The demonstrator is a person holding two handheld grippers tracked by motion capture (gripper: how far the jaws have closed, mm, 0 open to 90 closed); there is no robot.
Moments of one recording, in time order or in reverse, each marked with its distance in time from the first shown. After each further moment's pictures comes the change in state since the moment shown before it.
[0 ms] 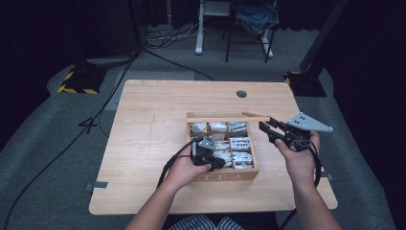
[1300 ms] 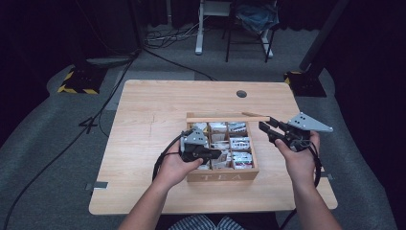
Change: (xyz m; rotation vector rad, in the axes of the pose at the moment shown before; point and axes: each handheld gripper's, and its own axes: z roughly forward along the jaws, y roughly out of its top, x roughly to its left) left arm -0.011 0.010 -0.055 -0.177 0.031 0.064; right arm -0.001 -0.001 0.000 -0.006 0.003 0.002
